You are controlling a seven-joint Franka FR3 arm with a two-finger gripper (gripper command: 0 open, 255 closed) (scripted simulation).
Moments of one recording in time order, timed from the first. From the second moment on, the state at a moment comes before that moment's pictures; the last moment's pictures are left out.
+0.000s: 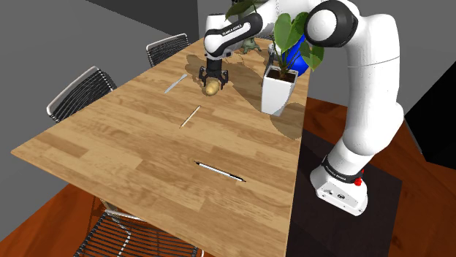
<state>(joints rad) -0.11 0.54 0.13 -1.59 -0.02 2.13 1.01</state>
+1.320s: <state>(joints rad) -0.11 0.51 0.13 -1.57 -0.02 2.09 1.01</state>
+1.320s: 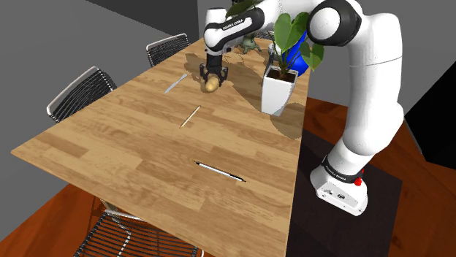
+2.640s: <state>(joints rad) -0.11 0.44 0.14 -1.41 -0.01 1.86 1.02</state>
